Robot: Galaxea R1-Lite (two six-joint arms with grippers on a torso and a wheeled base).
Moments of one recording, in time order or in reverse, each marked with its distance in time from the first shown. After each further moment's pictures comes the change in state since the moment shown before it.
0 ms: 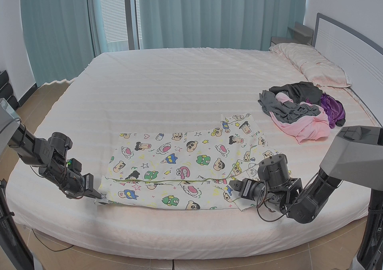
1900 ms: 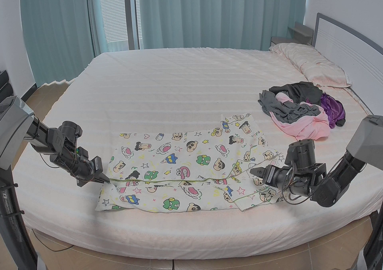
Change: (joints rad) left arm -0.031 0.142 -0.255 0.044 -0.032 -0.241; right arm -0.173 -0.114 0.043 0.045 0.153 -0.054
